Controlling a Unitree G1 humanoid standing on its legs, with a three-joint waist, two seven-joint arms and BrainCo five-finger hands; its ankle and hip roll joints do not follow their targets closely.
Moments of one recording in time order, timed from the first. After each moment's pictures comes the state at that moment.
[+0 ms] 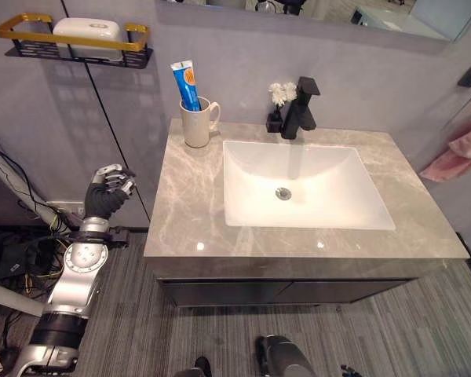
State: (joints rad) left arm -0.23 0.63 -0.02 0.19 -0.26 -0.21 0.17; right arm 0.12 -0.29 0.18 1.18 0.08 -0.07 -0.06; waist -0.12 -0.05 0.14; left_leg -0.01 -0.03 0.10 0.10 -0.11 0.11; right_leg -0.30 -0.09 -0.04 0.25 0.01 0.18
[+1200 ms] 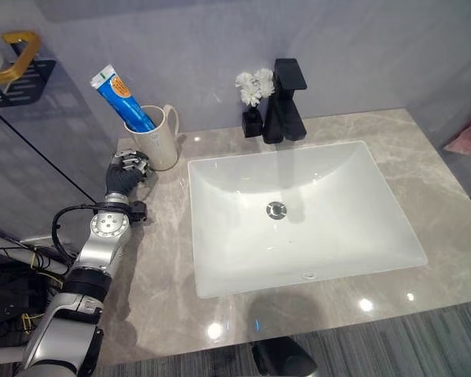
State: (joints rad) left arm -0.53 0.57 -0.17 0.53 -0.37 -0.21 0.22; right arm 0.17 -0.31 0.19 1.18 0.07 -0.07 -0.06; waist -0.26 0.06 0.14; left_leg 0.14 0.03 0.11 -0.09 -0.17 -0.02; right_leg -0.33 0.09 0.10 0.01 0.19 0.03
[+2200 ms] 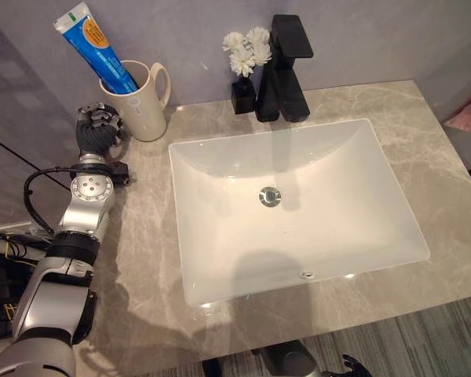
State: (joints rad) left arm -0.78 0.65 -0.18 0.69 -0.35 -0.22 0.31; right arm 0.14 -0.32 0.23 1.10 0.11 -0.11 -0.06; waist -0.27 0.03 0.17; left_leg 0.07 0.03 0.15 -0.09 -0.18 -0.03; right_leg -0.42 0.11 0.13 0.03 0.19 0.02
